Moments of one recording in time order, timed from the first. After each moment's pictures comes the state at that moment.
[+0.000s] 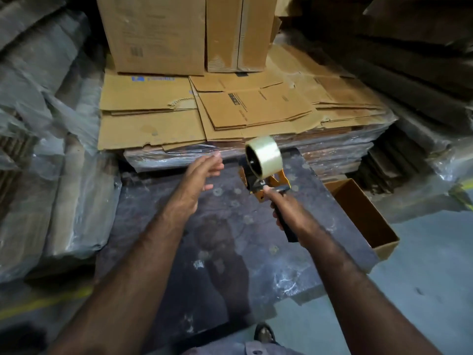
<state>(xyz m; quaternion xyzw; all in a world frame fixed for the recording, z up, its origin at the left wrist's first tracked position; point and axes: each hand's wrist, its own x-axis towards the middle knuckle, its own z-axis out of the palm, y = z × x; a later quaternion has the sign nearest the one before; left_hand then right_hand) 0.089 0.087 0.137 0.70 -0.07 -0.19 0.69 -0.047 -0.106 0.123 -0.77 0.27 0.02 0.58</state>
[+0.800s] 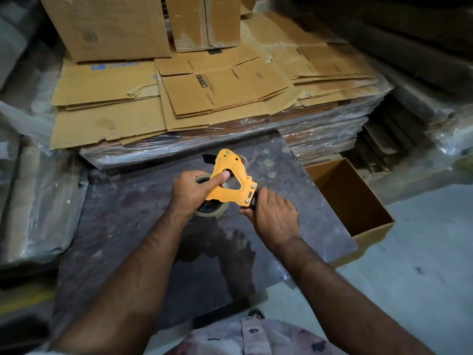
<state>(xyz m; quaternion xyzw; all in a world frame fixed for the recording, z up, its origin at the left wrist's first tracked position) 0.059 -0.038 0.083 0.87 -0.07 -0.07 0.48 -0.072 -0.201 0.052 -0.98 0.13 -0.14 0.03</state>
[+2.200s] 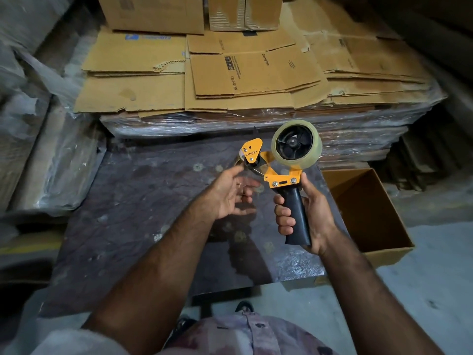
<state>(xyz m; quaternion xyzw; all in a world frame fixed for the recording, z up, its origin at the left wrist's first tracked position) 0.026 -0.100 0.075 0.58 0.12 -0.45 0.67 -0.083 -0.281 0.089 -0.35 0.19 0.24 0.89</state>
